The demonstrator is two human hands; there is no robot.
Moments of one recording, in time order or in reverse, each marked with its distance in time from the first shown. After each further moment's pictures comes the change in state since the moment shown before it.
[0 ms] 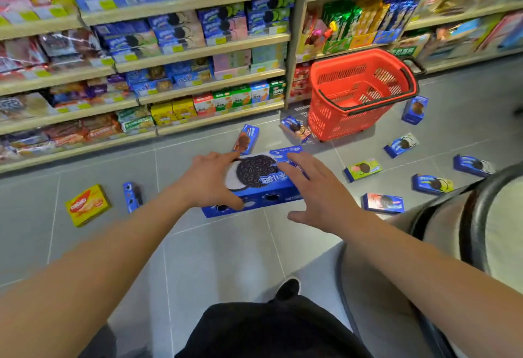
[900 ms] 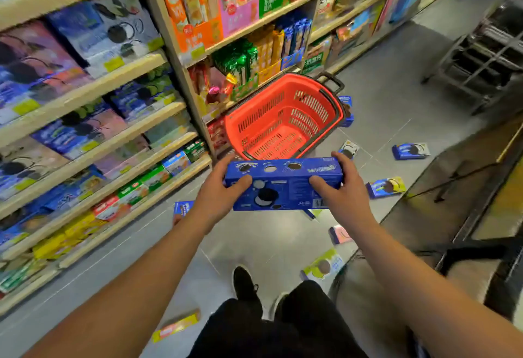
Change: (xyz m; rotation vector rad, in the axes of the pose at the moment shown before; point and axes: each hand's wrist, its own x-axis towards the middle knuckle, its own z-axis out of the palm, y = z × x) left_hand 0.465 0.149 -0.095 -0.881 -0.056 0.075; right_hand 0.200 0.346 -0.086 0.915 0.692 0.989
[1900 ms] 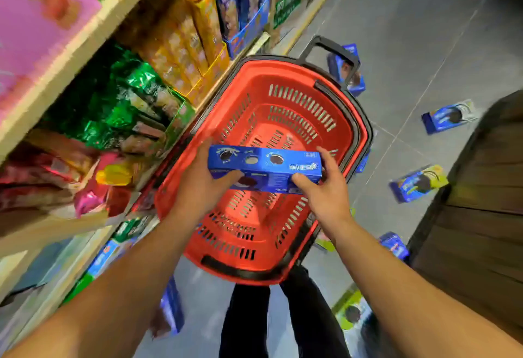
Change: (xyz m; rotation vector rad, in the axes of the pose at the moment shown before) left_hand 0.580 -0.032 0.119 0.478 -0.124 0.005; right_hand 0.497 0.178 0.123 0.191 0.166 0.468
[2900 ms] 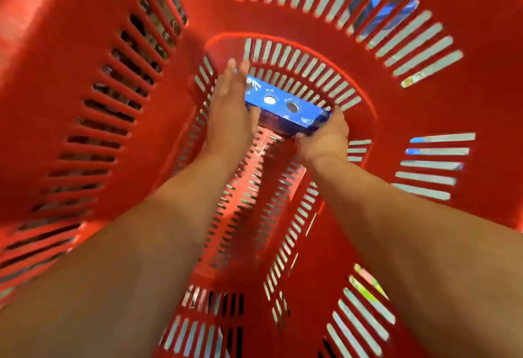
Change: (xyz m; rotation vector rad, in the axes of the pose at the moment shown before) left_hand 0.322 -0.180 0.287 0.148 0.062 0.473; right_hand 0.340 0.267 0.121 -0.397 0.308 0.204
